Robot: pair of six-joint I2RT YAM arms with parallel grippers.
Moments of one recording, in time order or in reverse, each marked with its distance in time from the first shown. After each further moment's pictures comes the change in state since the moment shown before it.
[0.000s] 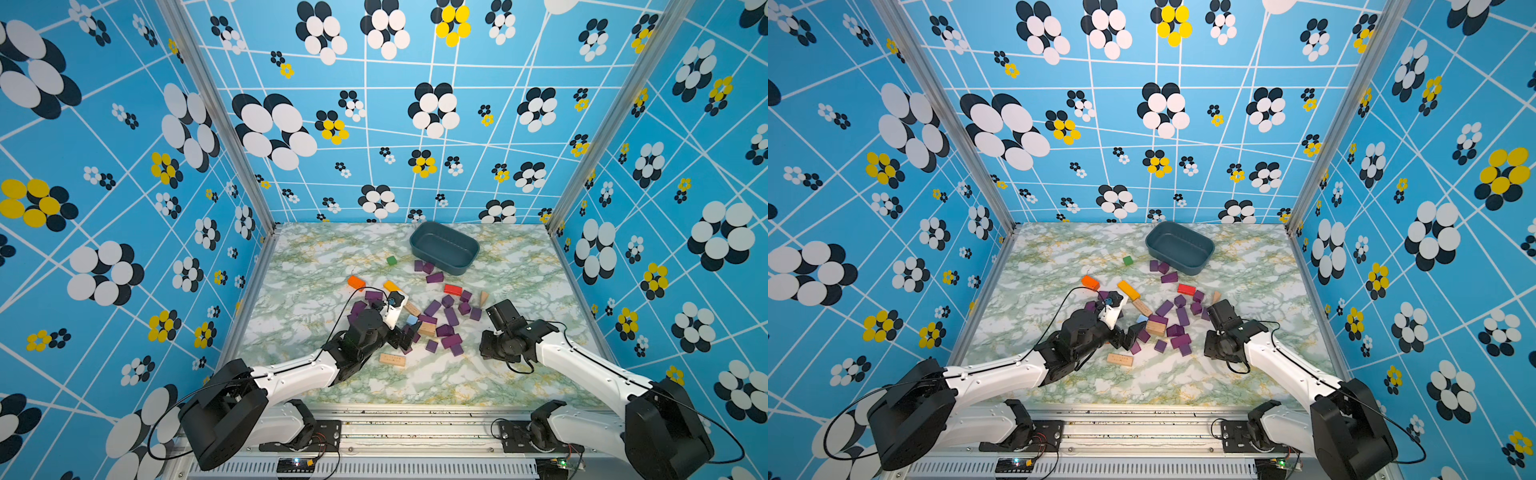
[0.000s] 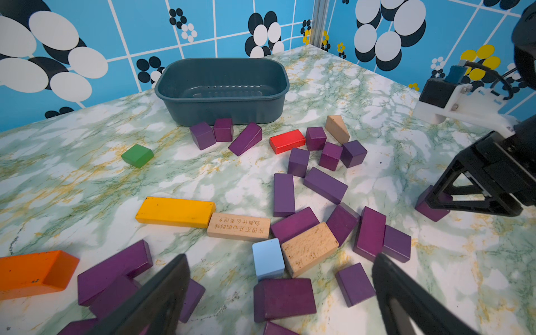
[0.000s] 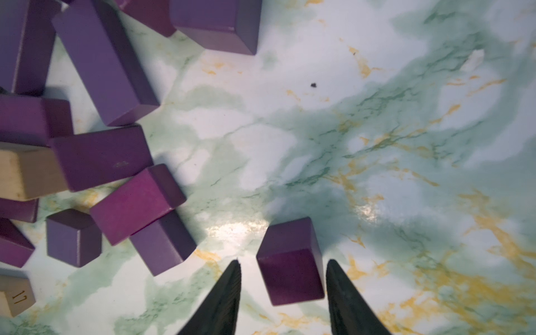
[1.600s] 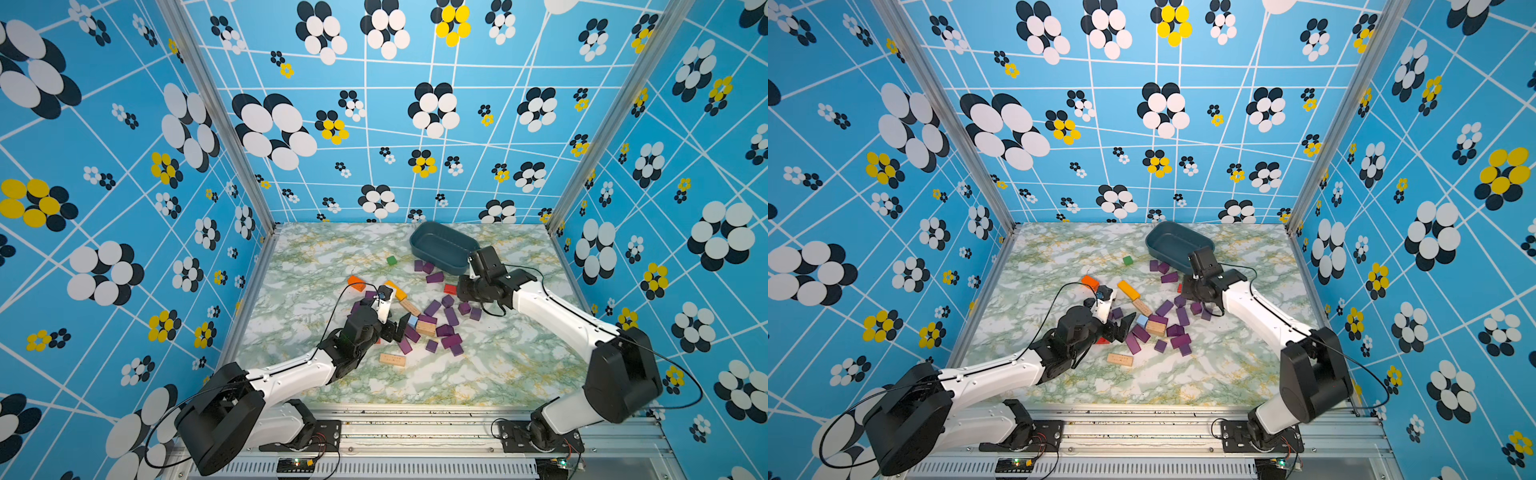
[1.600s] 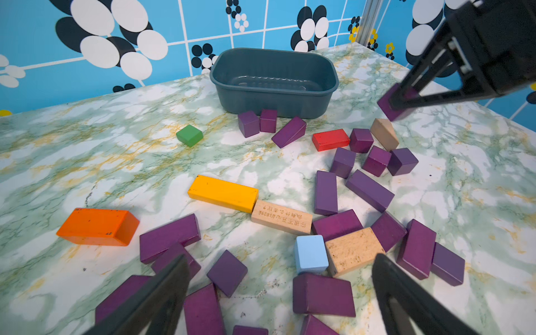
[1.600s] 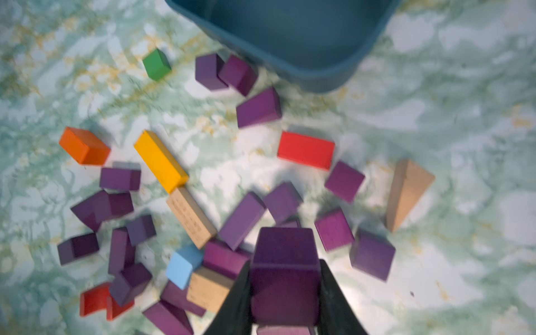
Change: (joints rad) left arm 0.063 -0.030 -0.009 -0.054 -0.114 -0.050; right arm -0.008 0.399 0.624 0.092 -0.001 -0.138
